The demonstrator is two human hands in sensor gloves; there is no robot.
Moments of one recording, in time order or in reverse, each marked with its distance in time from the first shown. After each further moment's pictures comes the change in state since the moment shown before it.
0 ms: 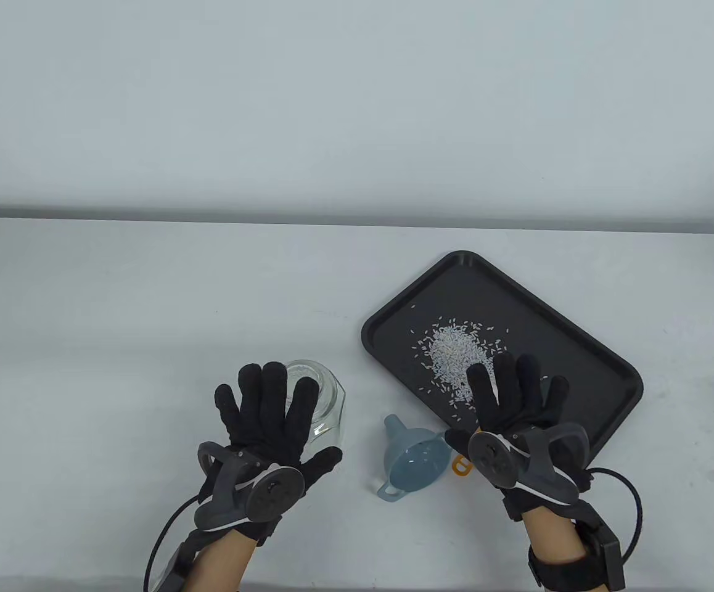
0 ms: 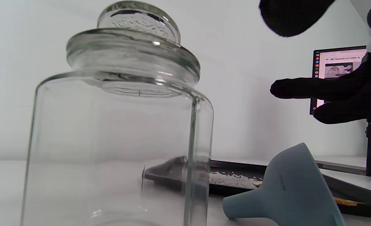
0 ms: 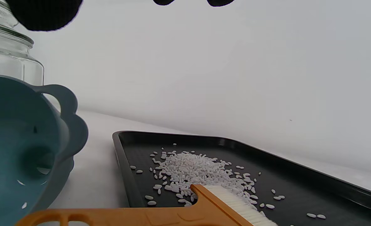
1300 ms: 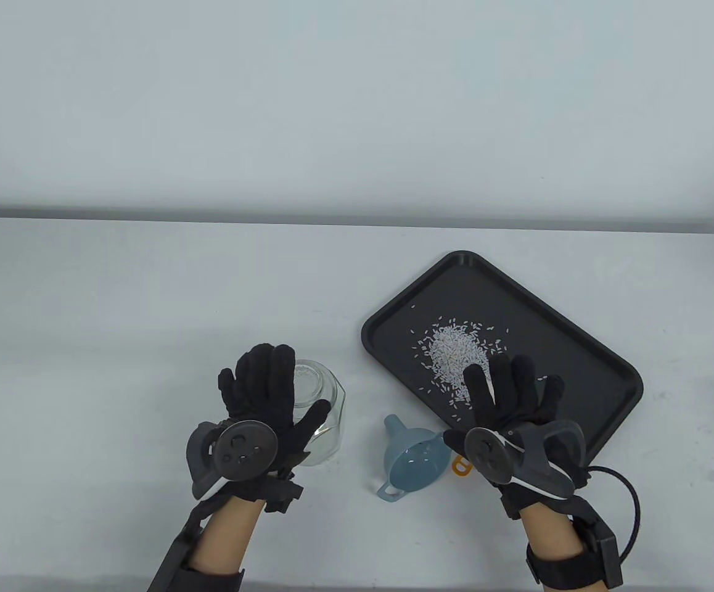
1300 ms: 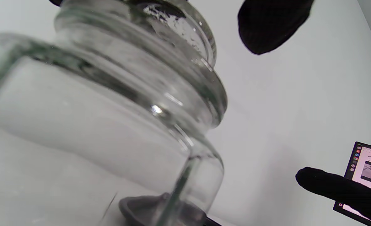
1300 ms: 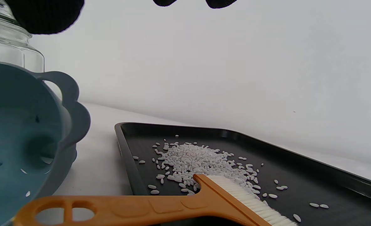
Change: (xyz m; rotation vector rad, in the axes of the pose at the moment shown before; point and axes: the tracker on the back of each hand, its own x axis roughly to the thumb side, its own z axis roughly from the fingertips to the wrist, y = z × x) left_hand -0.032 -0.005 -0.025 0.157 0.206 0.366; right_hand 0.002 0.004 -0.004 0.035 -0.008 0.000
